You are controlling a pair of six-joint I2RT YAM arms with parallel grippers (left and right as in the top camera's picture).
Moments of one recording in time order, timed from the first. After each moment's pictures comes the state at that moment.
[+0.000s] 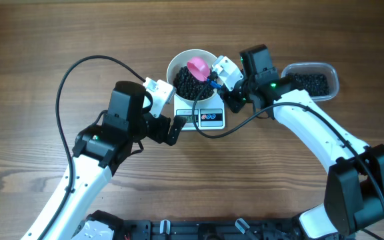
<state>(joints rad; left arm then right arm) -0.38 1.15 0.89 -0.59 0.23 0.05 0.38 1.69 1.15 -0.46 -0.29 -0.43</state>
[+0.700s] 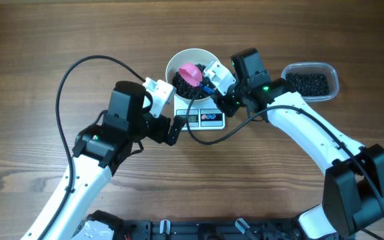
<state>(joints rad) -0.38 1.15 0.89 -0.59 0.23 0.05 0.44 1.69 1.15 -0.47 -0.29 -0.43</state>
